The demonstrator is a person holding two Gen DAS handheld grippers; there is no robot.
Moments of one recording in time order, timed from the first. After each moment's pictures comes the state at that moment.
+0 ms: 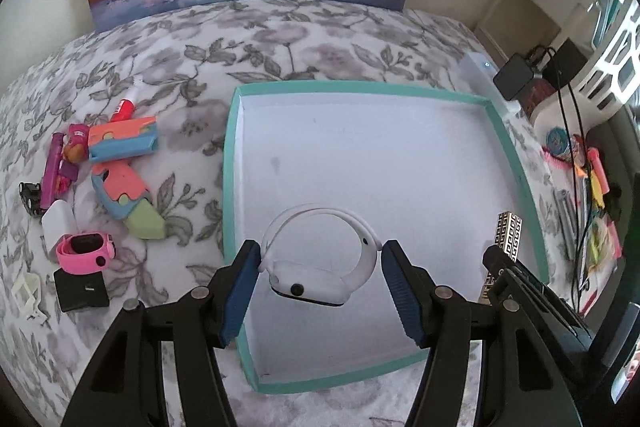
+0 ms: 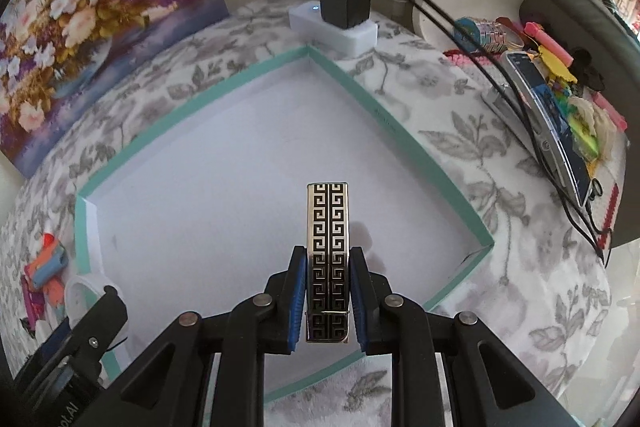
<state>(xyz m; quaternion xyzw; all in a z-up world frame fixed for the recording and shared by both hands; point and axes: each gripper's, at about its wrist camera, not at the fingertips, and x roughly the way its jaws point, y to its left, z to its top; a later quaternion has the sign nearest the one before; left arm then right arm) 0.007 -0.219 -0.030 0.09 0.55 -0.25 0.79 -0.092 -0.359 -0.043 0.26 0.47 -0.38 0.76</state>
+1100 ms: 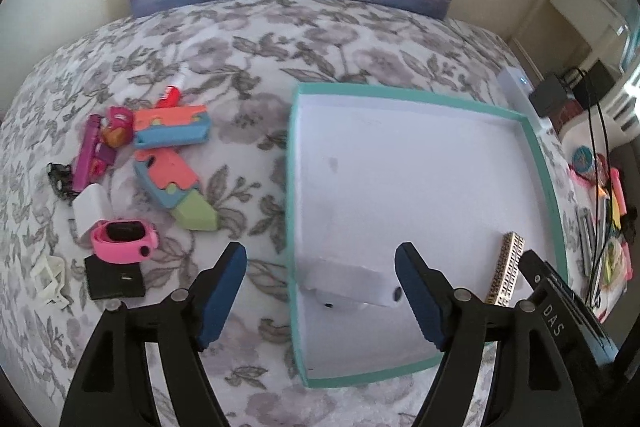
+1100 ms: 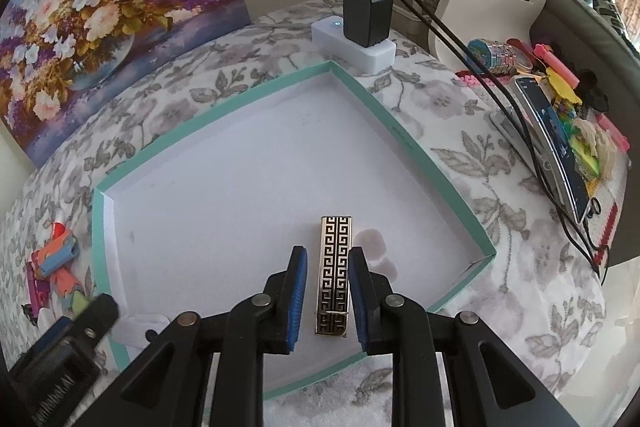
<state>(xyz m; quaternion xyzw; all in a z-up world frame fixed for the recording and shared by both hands) 0.024 -0.190 -0.023 0.08 0.56 -0.19 0.80 -0.088 -0.346 -0.029 0.24 0.46 -0.36 0.77</state>
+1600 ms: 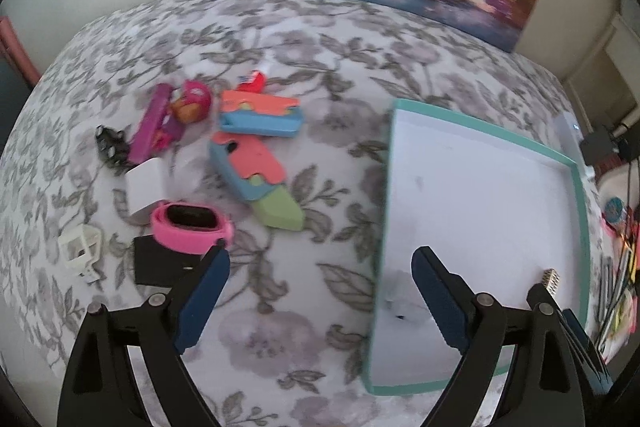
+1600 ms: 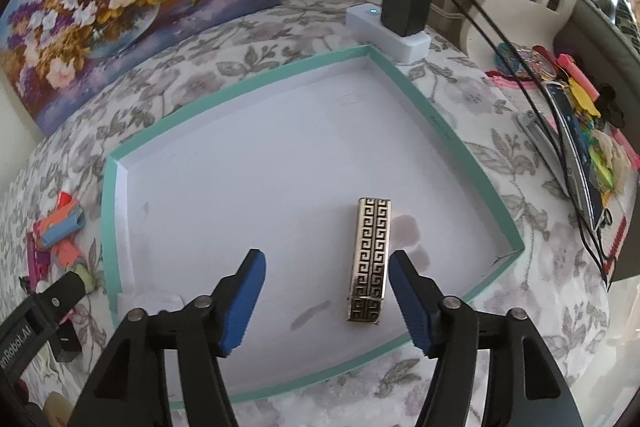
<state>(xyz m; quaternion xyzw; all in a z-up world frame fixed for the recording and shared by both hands) 0.043 -0.143 -0.029 0.04 0.56 -0.10 0.82 -0.073 -0.327 -0.038 0.23 0.48 -0.33 0.78</state>
